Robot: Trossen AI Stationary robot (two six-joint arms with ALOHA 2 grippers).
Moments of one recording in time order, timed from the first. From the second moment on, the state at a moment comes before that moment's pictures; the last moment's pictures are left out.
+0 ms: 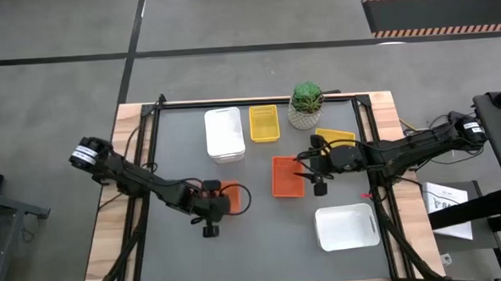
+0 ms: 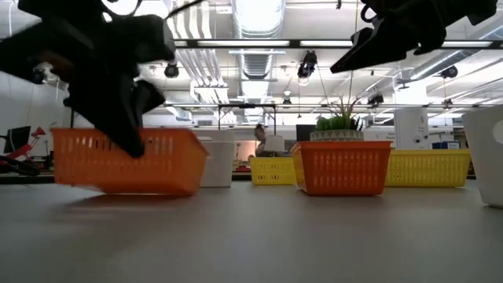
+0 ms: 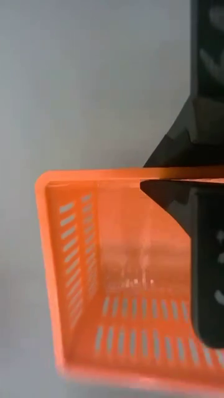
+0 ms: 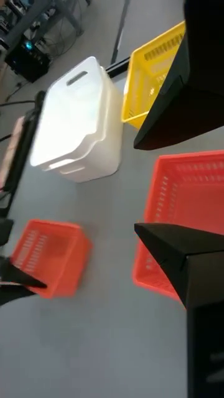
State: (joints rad) left arm -0.39 1.51 0.85 -0.37 -0.18 -0.33; right arm 0.13 1.04 0.62 -0.07 0.23 -0.20
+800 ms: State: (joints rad) left arm -0.39 1.33 0.84 -0.22 0.00 0.05; right arm 0.10 1.47 1.02 -0.05 -0.23 -0.48
